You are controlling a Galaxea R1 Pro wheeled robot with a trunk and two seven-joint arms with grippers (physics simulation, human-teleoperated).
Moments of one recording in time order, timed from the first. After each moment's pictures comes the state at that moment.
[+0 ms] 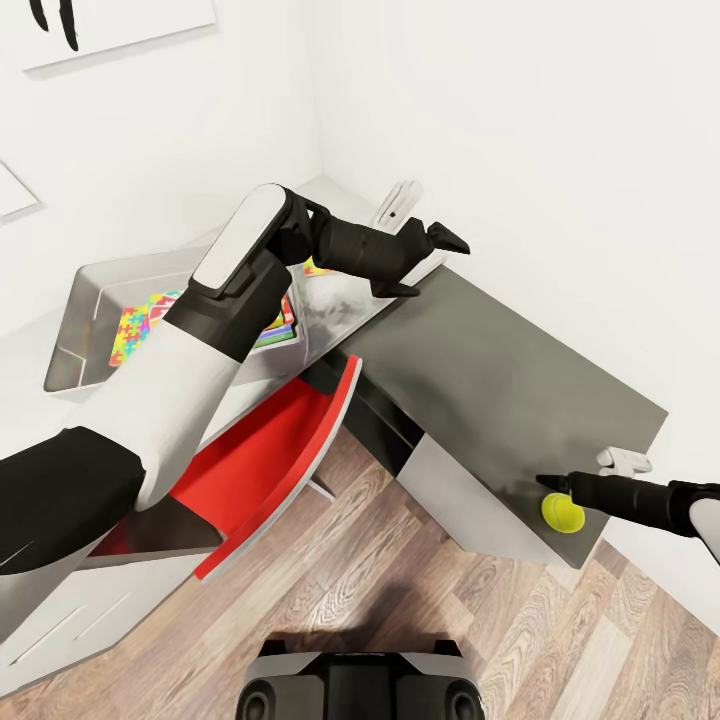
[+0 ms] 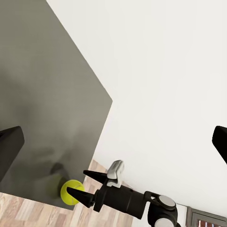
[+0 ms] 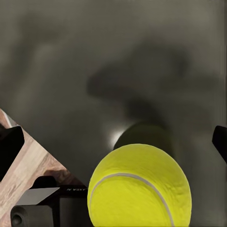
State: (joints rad) left arm -1.57 -0.14 -0.50 -0.99 1.91 0.92 0.68; right arm -0.42 -0.56 -0.06 -1.61 -0.94 1.04 -0.10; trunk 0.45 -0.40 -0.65
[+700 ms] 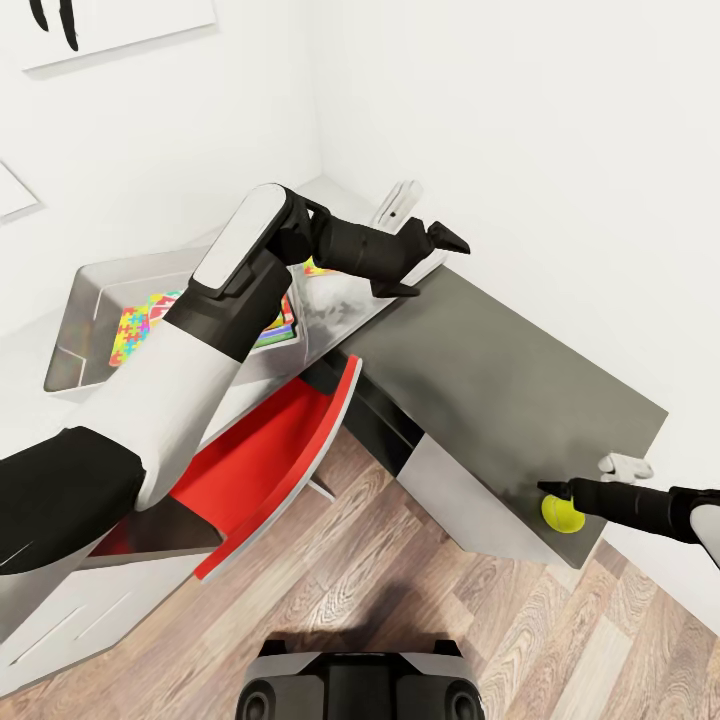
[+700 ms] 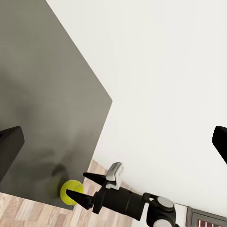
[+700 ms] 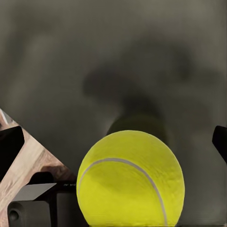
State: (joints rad) left arm -1.57 -0.14 -0.50 -0.99 1.91 0.92 0.68; right arm -0.40 -0.56 -0.06 -1.61 -0.93 1.04 -0.10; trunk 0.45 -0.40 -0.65
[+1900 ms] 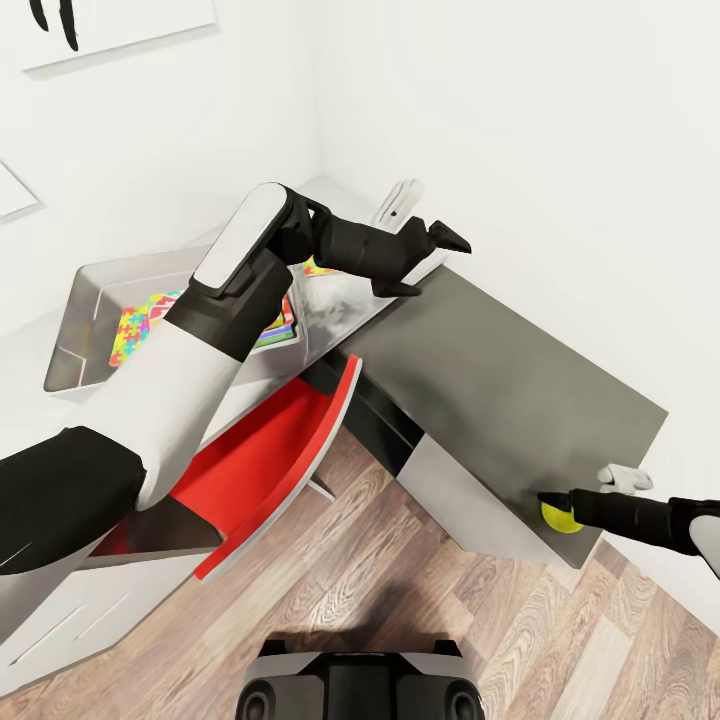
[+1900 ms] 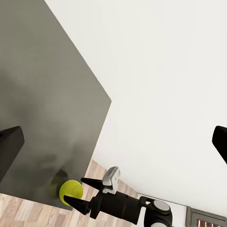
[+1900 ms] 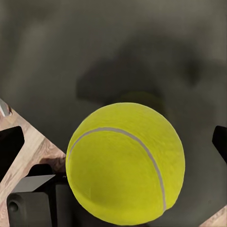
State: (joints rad) left arm -1.57 -0.15 -0.50 -0.99 1.91 0.92 0.68; right arm -0.36 -0.56 -0.06 -1.61 -0.93 1.04 -0.10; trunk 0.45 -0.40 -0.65
